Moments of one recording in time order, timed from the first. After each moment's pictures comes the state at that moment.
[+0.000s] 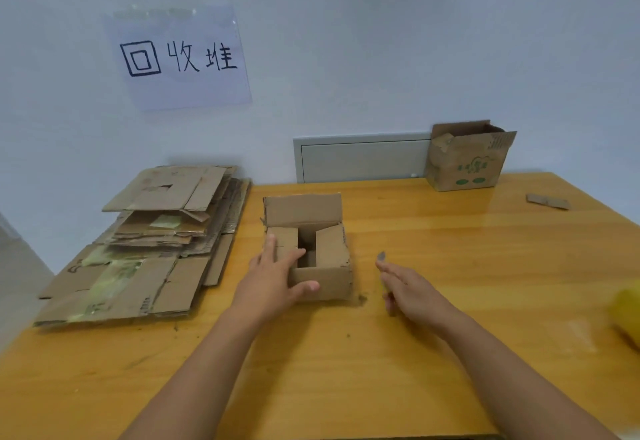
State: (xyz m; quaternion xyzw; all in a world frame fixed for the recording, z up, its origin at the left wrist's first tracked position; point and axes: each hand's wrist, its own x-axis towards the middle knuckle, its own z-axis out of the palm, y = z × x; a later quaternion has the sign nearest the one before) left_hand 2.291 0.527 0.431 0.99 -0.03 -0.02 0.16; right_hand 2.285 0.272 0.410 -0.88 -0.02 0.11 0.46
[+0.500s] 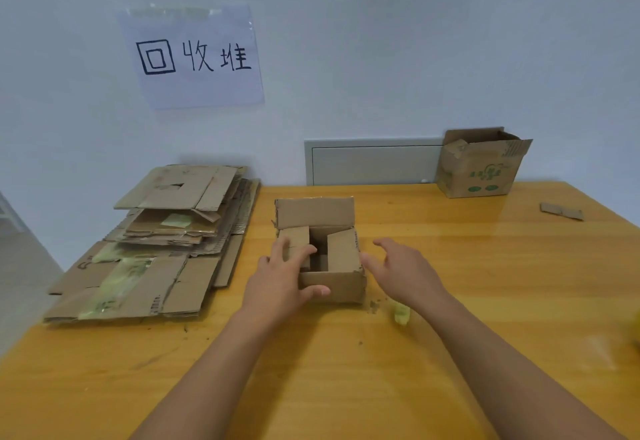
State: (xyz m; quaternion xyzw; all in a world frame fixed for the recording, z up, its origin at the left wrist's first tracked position) left_hand 2.296 0.532 0.426 0.99 -0.04 0.05 0.15; right_hand 2.304 0.315 0.451 -0.97 -0.02 -0.02 0.25
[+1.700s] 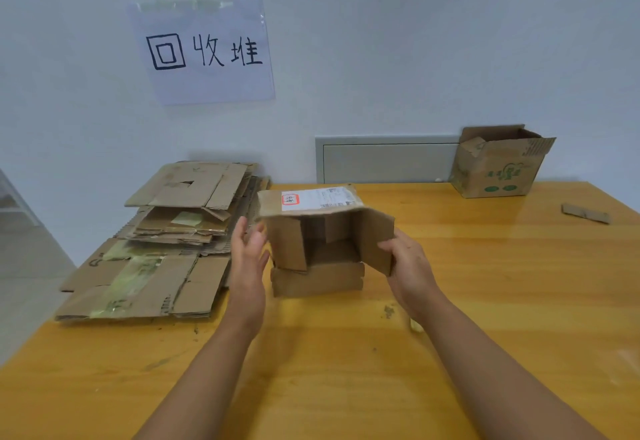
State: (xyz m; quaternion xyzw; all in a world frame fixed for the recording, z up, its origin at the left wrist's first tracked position) left_hand 2.276 0.558 0.444 0.65 0.01 0.19 0.73; right_hand 2.318 0.339 0.436 -0.65 -0.03 0.00 0.76
